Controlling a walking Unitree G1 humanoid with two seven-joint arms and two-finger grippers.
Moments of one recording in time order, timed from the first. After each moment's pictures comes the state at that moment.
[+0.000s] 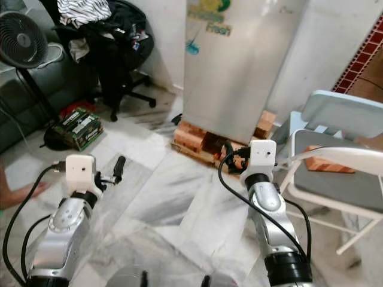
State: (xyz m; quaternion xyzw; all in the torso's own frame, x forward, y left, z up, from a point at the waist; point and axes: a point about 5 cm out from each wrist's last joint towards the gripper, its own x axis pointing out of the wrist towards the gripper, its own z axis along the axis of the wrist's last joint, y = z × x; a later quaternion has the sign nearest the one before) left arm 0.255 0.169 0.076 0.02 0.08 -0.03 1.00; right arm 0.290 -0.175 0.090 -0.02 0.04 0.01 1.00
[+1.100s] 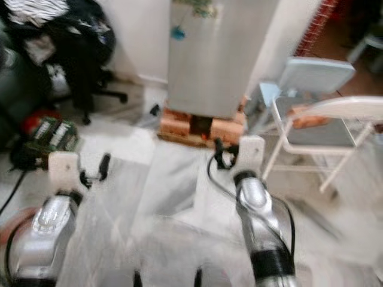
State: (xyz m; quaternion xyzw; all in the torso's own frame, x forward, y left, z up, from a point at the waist) left arm 0.256 0.185 0.080 0.02 0.07 -0.01 1.00; right arm 0.295 -0.162 0.092 0.01 0.03 0.02 1.00
